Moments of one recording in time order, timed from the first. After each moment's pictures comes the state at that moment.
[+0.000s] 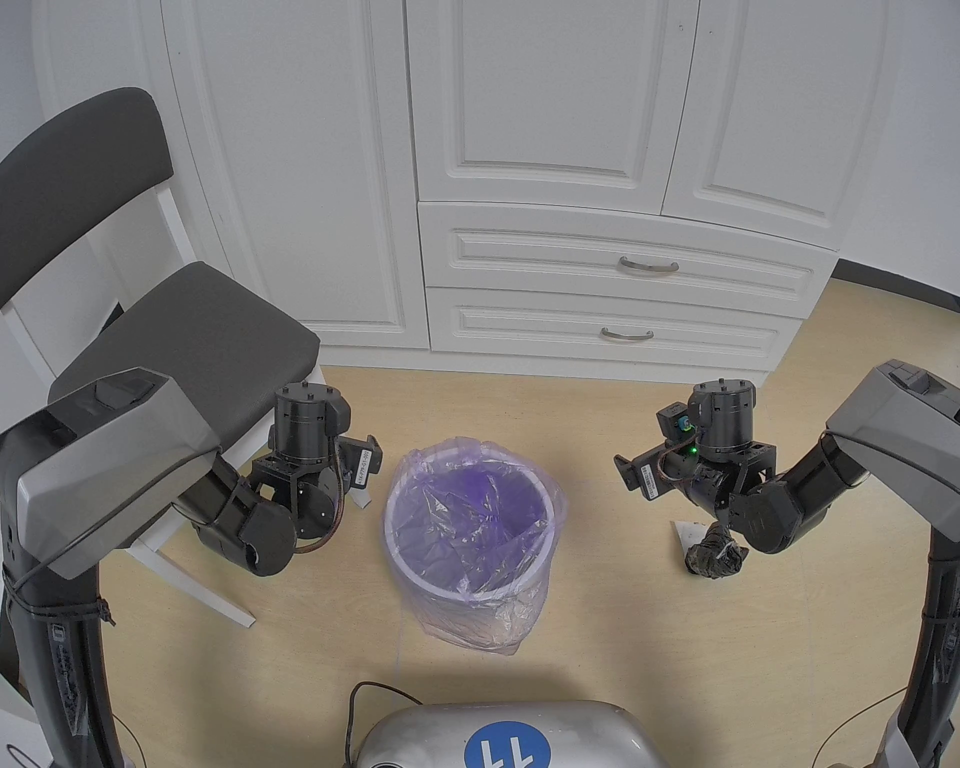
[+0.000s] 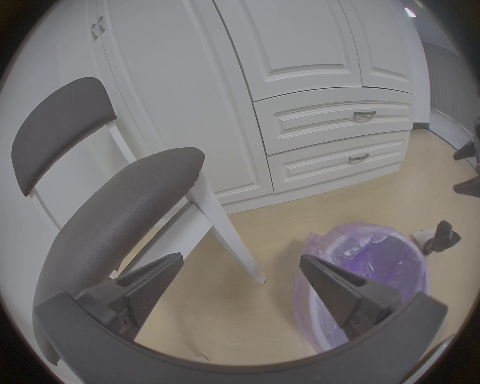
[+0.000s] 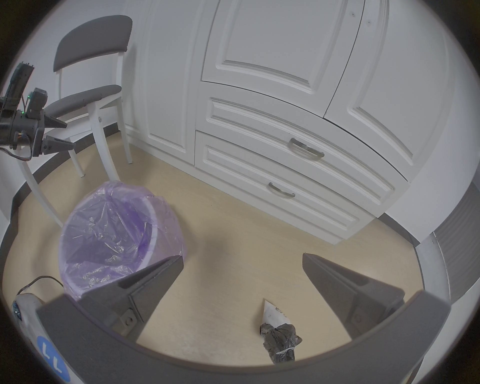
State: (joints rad) left arm -0.39 2.24 -1.03 -0.90 0.49 0.16; right arm 0.37 2.21 -1.02 -0.83 -0.27 -0.28
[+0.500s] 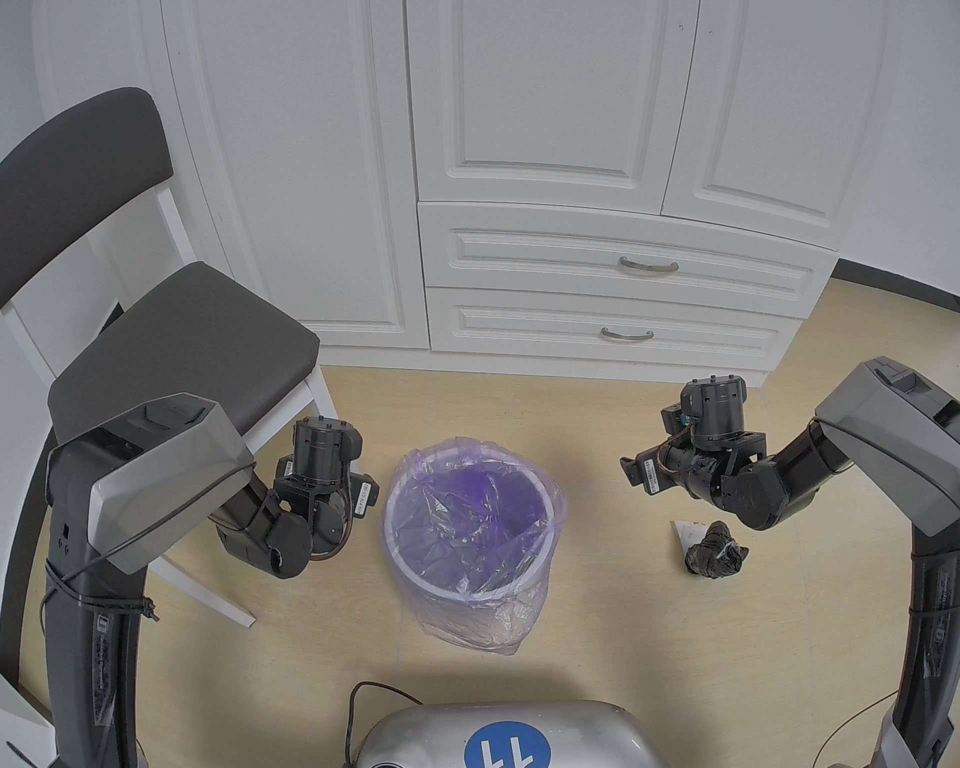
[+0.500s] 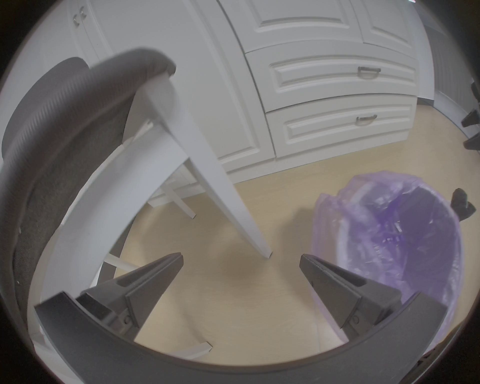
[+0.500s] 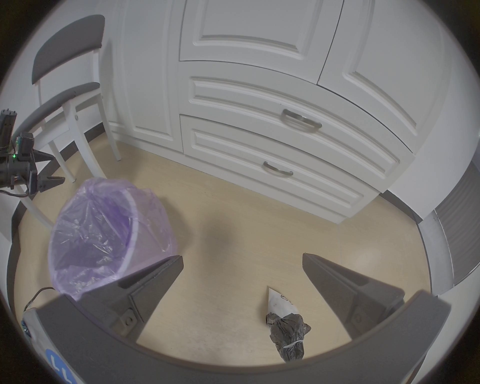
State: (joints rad) left arm -0.35 2.41 -1.14 -0.82 0.49 0.16; right arm 0.32 2.28 -1.17 -0.65 -0.26 -0.19
